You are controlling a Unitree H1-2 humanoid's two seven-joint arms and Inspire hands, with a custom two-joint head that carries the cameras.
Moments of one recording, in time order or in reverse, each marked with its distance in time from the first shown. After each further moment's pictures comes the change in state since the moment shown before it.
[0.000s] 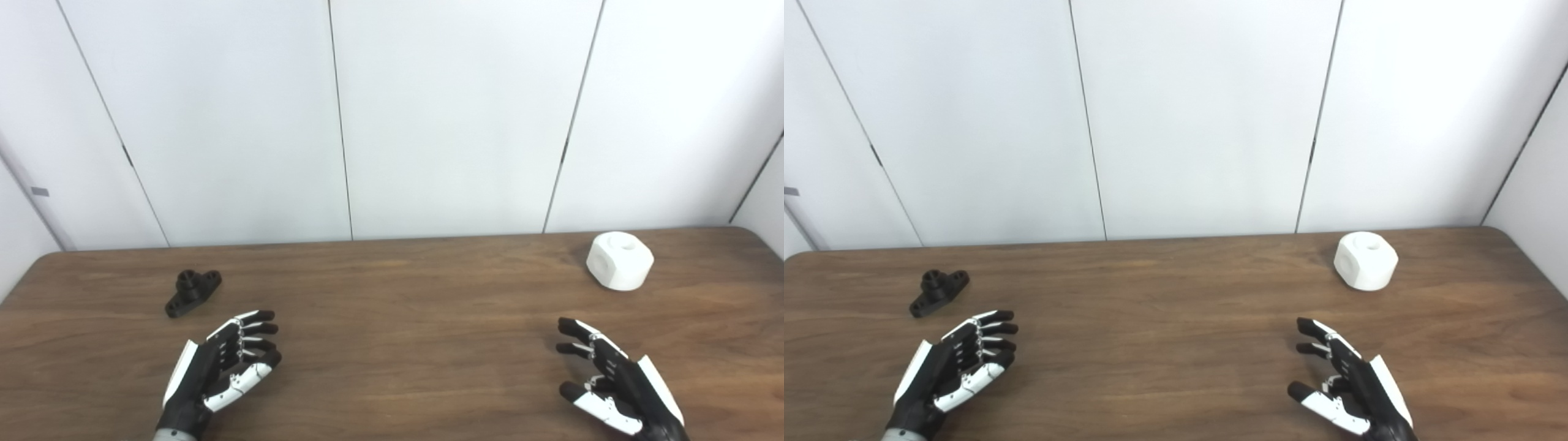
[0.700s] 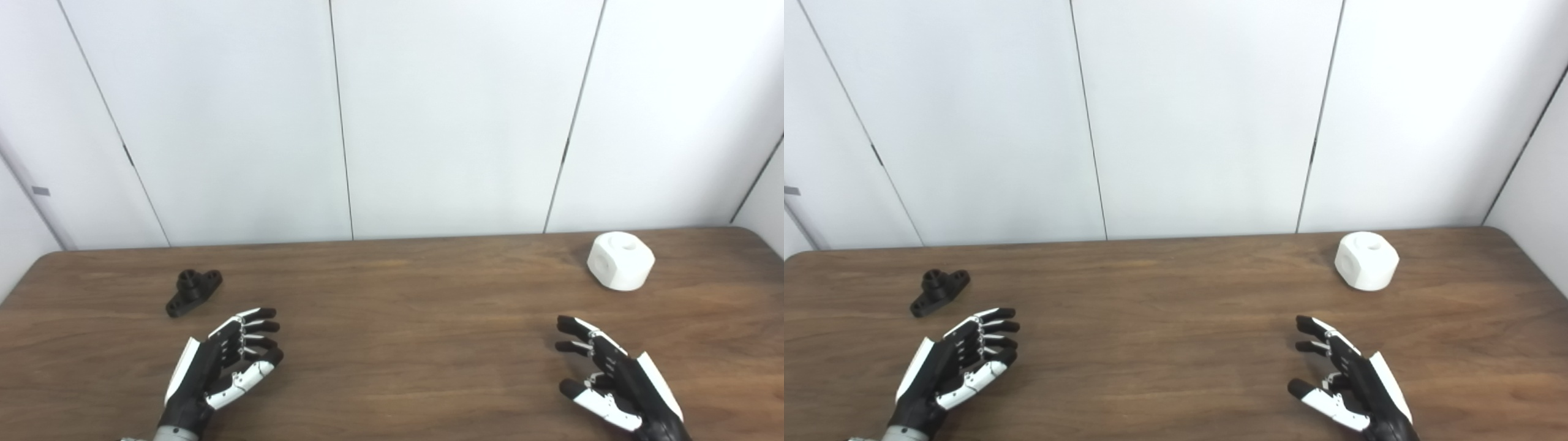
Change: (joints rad) left arm -0.008 -0.004 0.003 0.008 0.015 -0.040 0.016; right arm -0.014 -0.004 -0.005 0.017 0.008 -0.007 0.007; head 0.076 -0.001
